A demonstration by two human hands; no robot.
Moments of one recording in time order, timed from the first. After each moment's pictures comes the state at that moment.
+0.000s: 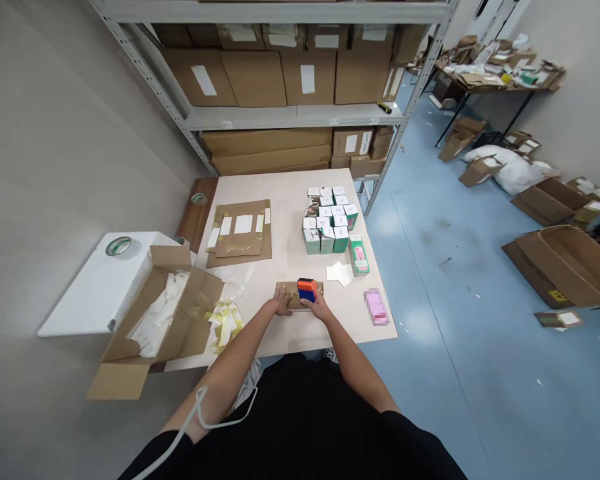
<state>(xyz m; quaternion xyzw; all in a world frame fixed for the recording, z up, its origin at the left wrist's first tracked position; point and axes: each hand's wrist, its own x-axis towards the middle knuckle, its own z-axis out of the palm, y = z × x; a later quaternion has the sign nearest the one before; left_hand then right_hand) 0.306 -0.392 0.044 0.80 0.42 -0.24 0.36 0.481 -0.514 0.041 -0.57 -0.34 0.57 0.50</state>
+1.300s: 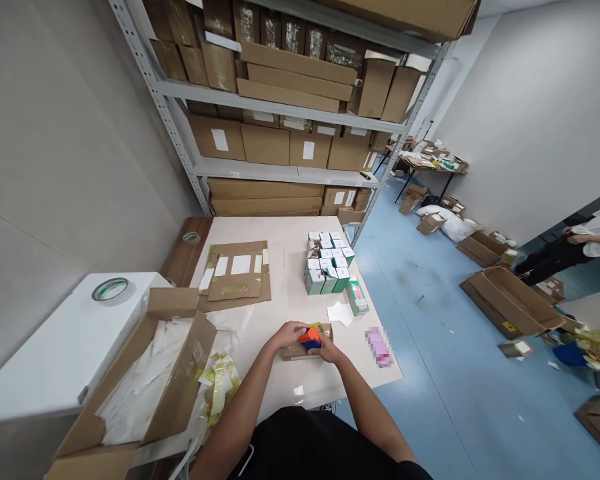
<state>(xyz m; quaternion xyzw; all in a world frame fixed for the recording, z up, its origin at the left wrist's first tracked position) 0.284 -0.364 0.127 0.76 0.31 0.04 0.56 0.461 -0.508 0.052 -0.62 -0.41 0.52 0.41</state>
